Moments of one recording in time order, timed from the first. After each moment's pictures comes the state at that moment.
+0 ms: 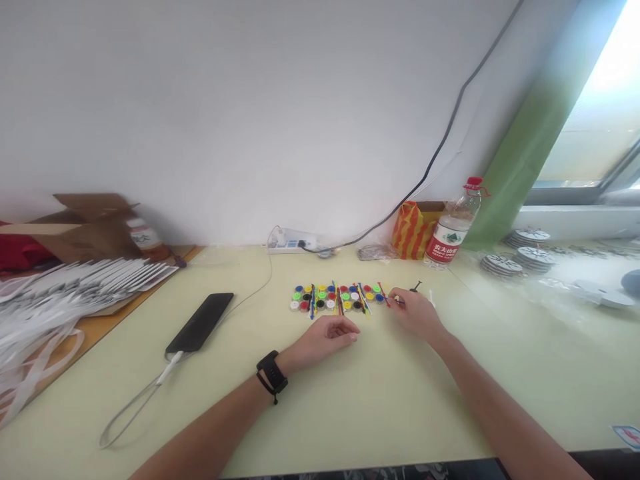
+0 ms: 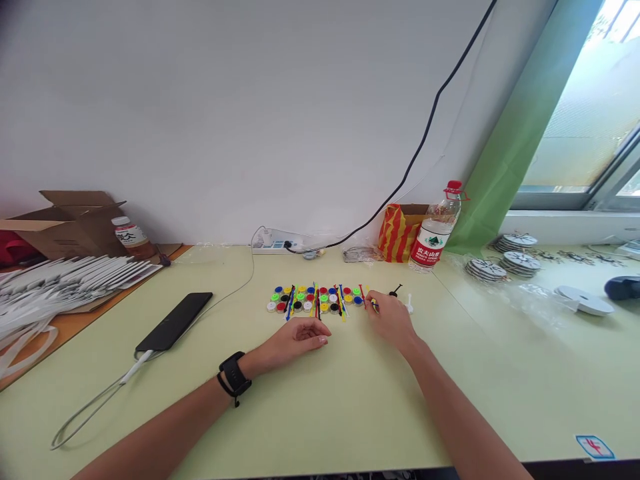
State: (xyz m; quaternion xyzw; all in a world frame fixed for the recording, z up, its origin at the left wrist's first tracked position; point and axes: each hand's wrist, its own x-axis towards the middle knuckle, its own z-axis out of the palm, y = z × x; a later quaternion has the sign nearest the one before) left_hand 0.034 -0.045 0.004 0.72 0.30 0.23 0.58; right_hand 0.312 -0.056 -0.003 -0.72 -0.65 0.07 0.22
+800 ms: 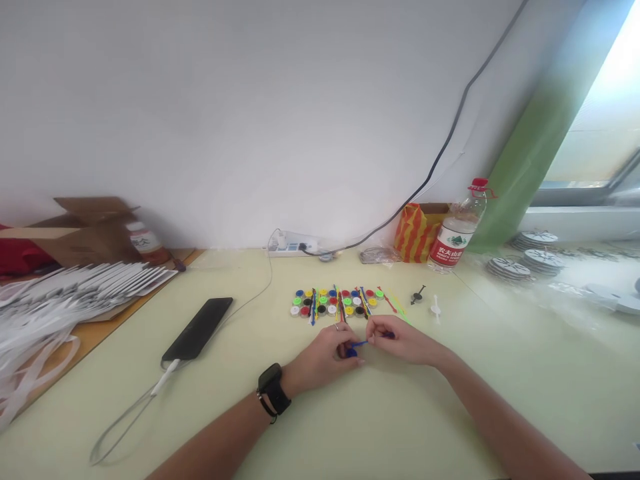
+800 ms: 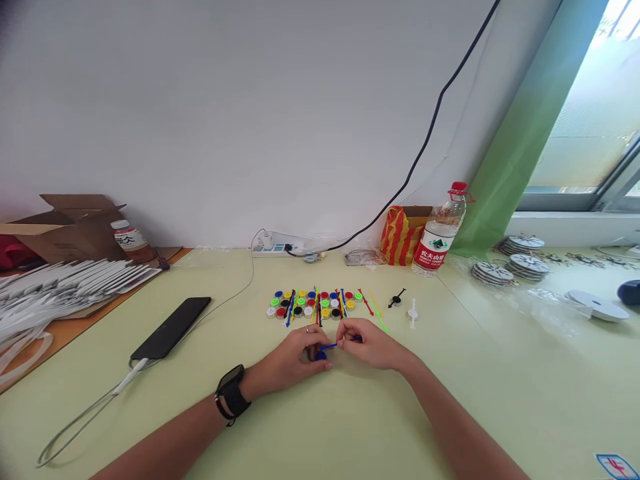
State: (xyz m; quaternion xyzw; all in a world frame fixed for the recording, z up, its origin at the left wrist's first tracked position) left_hand 0.035 -0.056 0.008 0.83 0.29 0.21 0.42; right_hand 0.269 -0.085 0.020 -0.46 -0.73 0.42 0.28
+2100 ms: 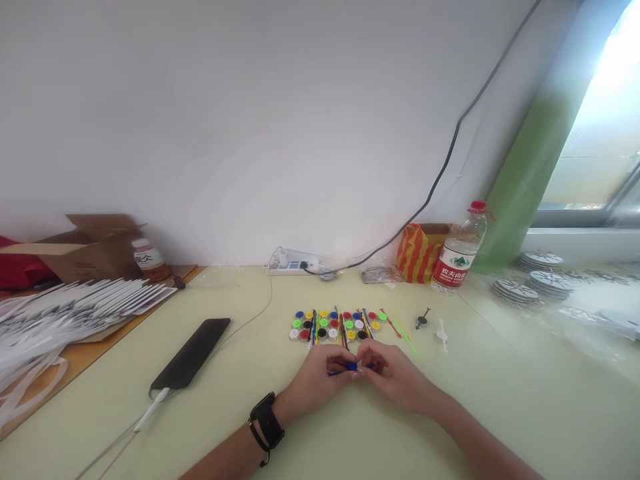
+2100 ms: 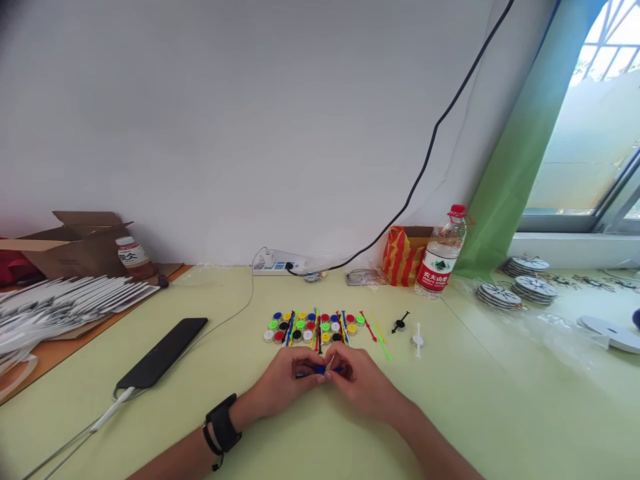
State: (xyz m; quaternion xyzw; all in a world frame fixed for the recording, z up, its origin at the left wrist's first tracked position) left_hand 0.034 -0.046 0.001 0.73 0.31 0.30 0.53; right_hand 0.240 -0.088 0.004 -0.44 -0.71 0.42 0.36
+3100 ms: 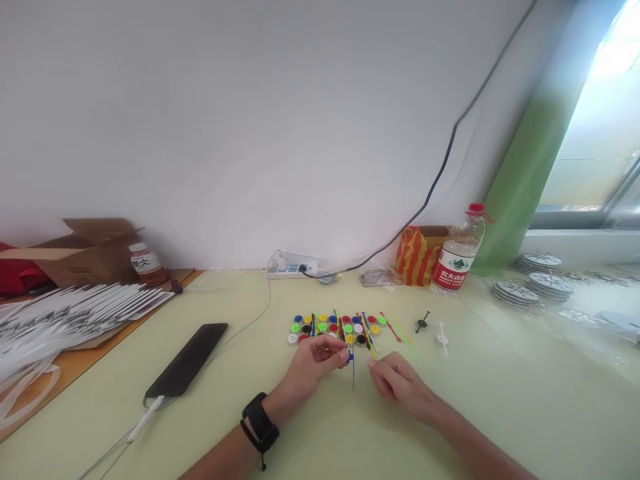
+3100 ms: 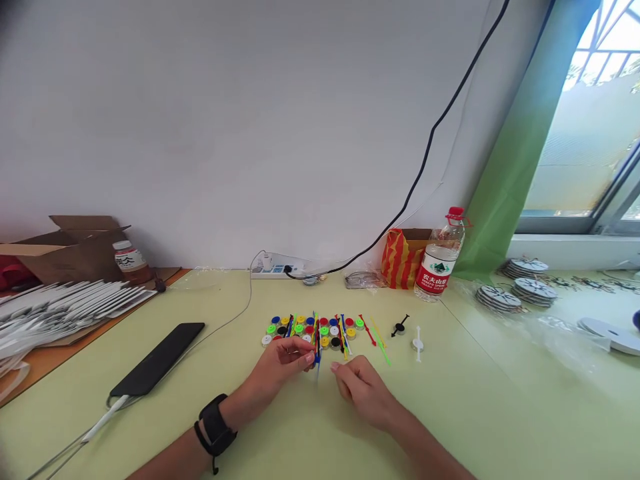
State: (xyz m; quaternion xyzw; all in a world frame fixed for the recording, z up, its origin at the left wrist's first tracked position) left_hand 0.031 -0.032 0.000 0.56 0.33 0.42 0.64; right_hand 0.241 -0.090 -0.003 -0.43 -0.67 0.45 0.41
